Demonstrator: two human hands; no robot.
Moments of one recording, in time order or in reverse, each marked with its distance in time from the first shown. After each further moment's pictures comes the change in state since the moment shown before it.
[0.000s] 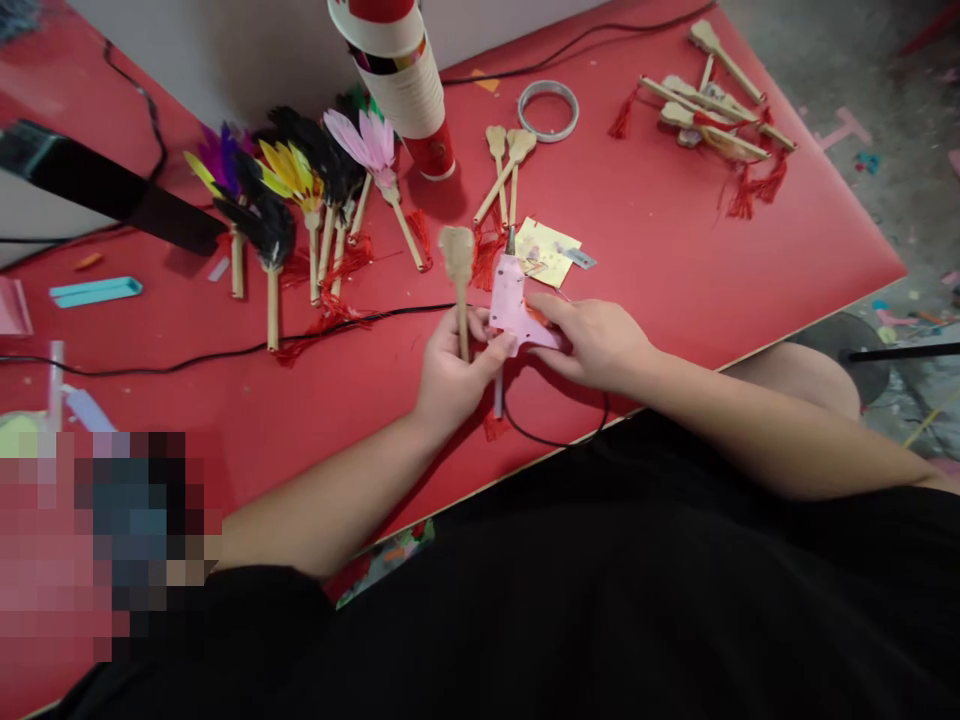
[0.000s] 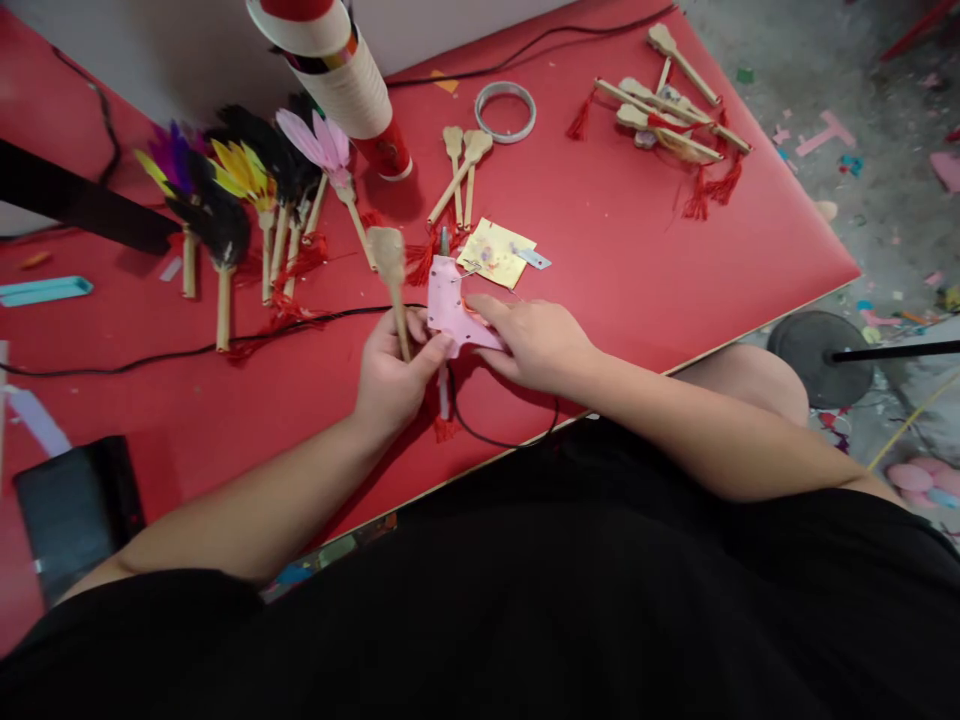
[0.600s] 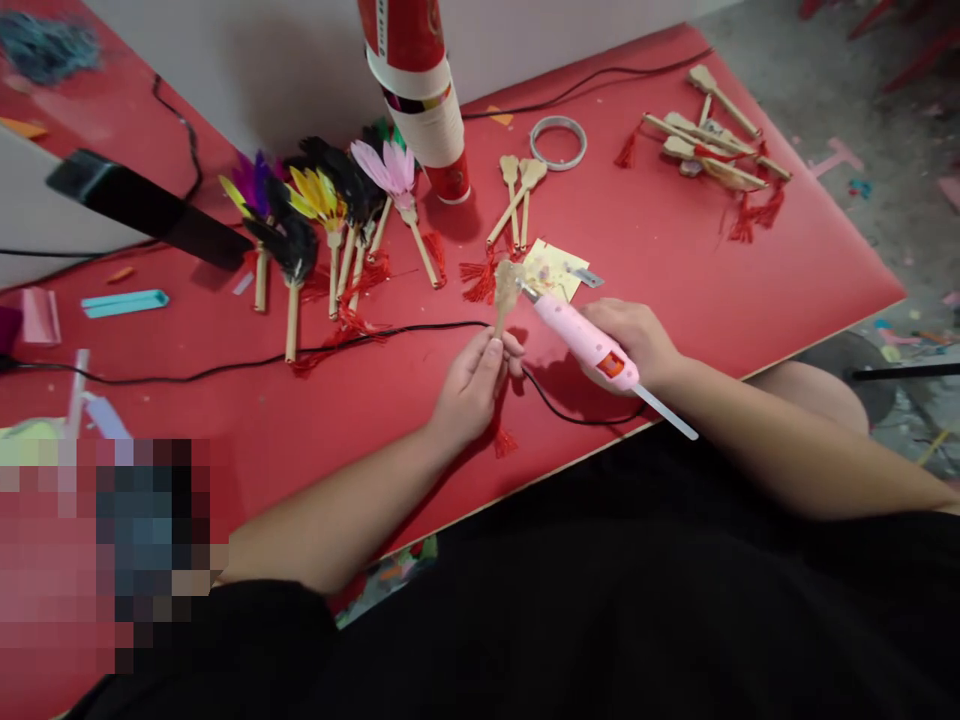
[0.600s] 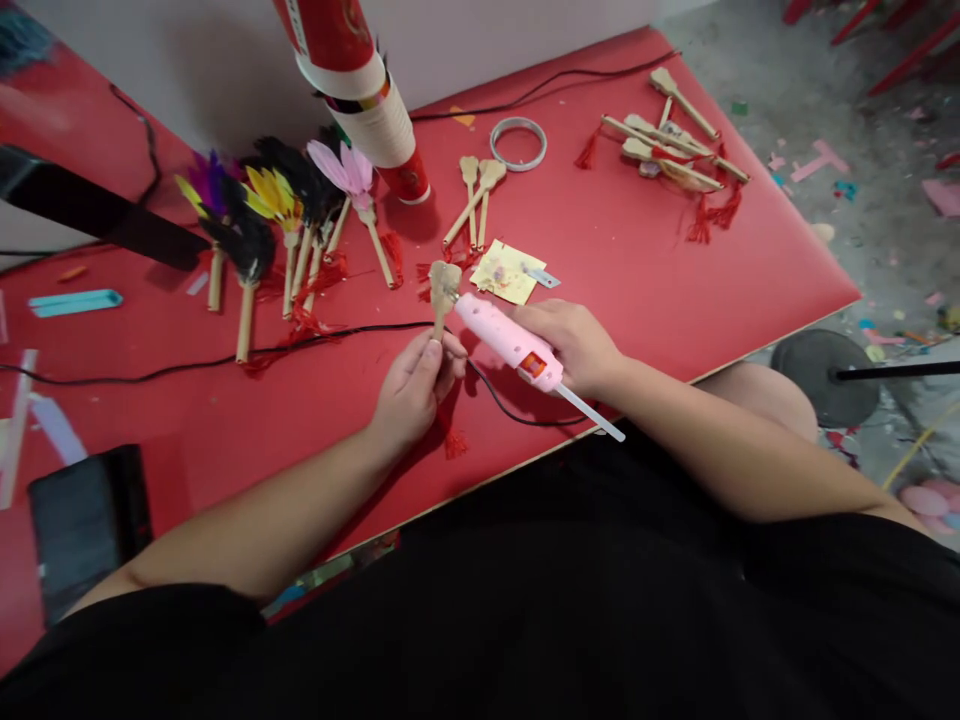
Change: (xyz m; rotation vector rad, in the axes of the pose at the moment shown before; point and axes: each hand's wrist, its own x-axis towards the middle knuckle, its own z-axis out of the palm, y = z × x) left_hand -0.008 0.009 0.001 -0.056 -0.165 -0.134; right_hand -0.001 0.039 -0.005 0.355 0.327 -0.273
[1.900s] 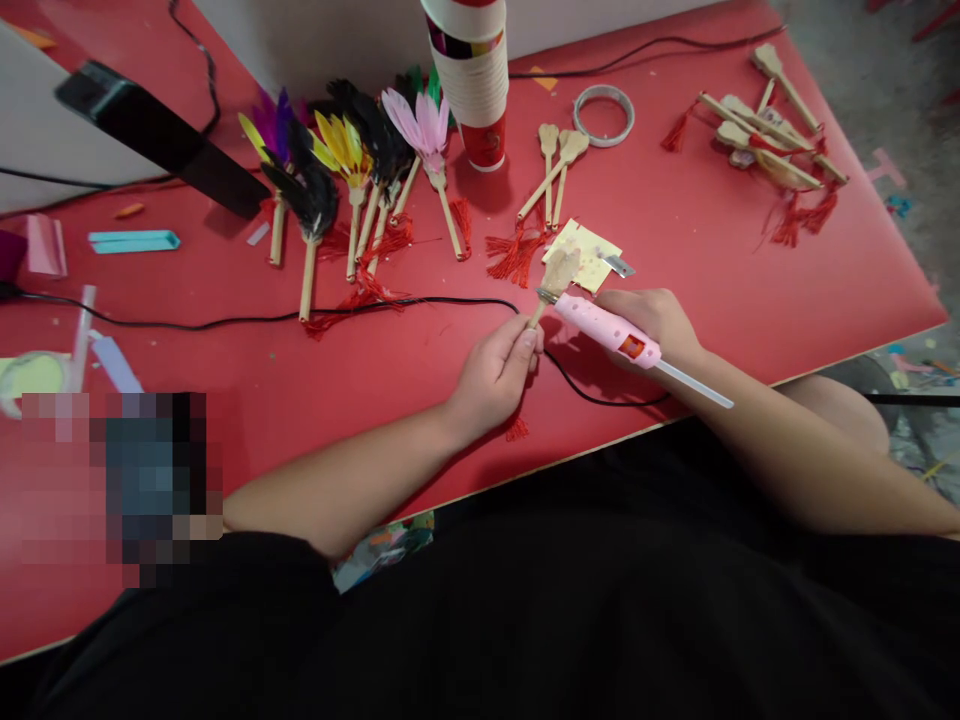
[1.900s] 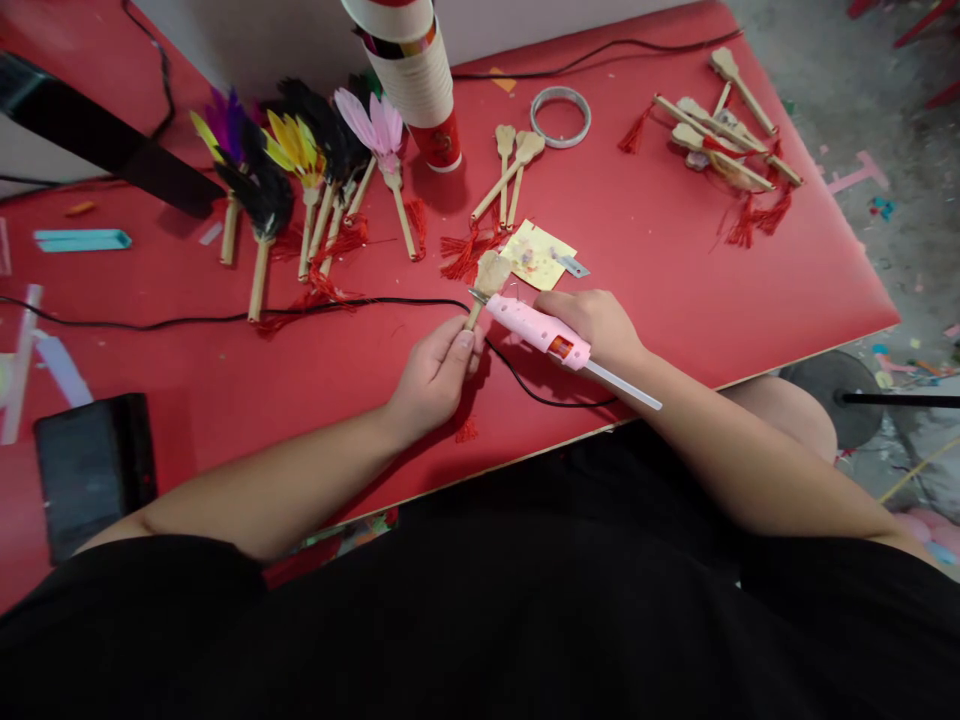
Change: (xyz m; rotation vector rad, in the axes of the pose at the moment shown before) left_hand -0.008 0.010 0.001 0.339 -0.055 0.122; right_hand 0.016 0.001 -0.005 -0.268 -0.267 0.332
